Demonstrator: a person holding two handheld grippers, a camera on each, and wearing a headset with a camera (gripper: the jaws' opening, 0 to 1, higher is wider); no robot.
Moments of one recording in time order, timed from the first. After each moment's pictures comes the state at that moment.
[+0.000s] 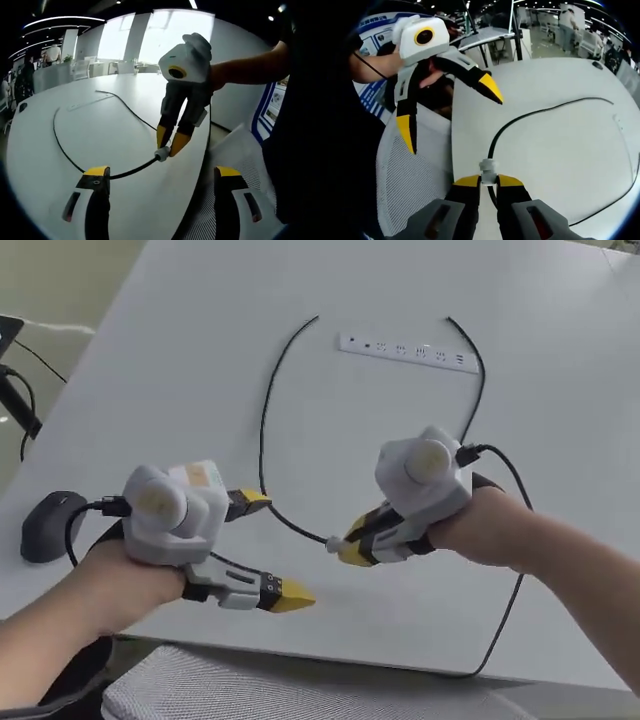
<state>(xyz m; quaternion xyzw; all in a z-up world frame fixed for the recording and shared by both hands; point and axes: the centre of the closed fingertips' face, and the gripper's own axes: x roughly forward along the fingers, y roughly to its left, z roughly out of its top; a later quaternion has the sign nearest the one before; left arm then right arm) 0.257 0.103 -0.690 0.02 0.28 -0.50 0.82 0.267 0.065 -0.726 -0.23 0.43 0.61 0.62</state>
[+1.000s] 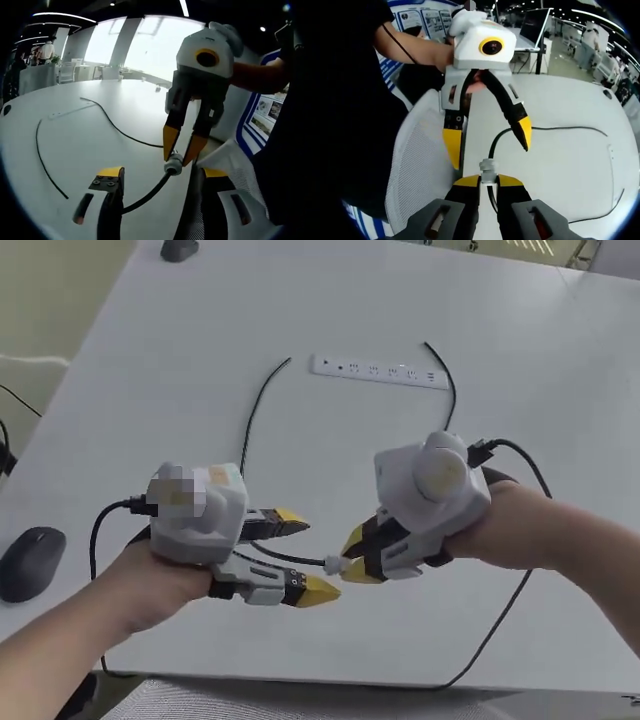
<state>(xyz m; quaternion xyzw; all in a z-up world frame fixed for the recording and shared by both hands) 0.268 0.060 -0.672 -0.02 0.27 -0.56 0.78 0.248 0.054 -0.675 -0.31 0.37 0.66 0.58</state>
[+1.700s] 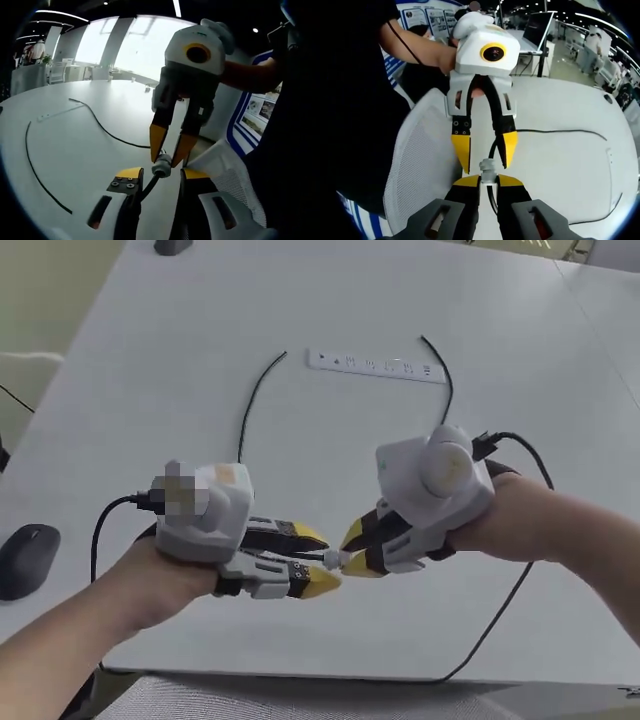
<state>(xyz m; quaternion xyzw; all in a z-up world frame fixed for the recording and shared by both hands) 0.255 0.044 -0.668 -0.03 0.26 -0.60 0.76 0.250 0.051 -0.673 -0.31 0.35 0.67 0.58</state>
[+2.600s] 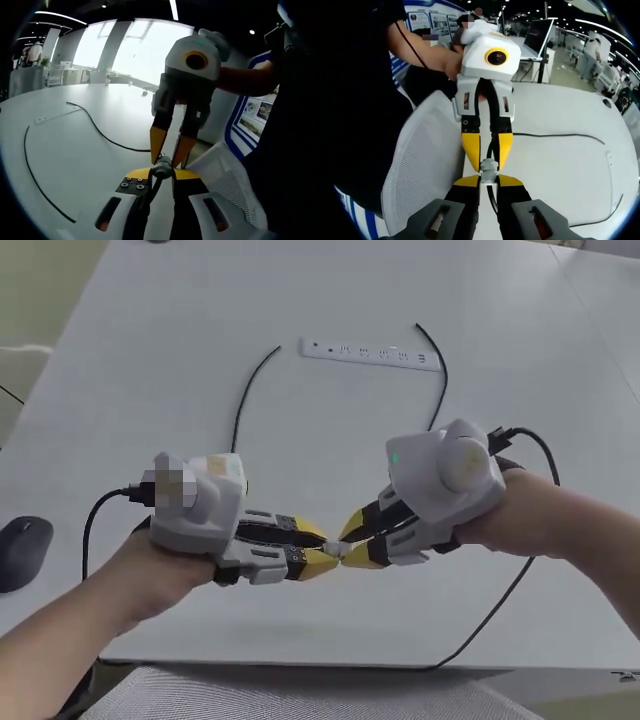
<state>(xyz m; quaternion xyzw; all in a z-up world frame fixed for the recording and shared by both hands) 0.252 0.039 -0.662 -0.03 0.24 -0.61 0.76 0.247 0.047 -0.671 -0.29 0.33 0.68 0.59</state>
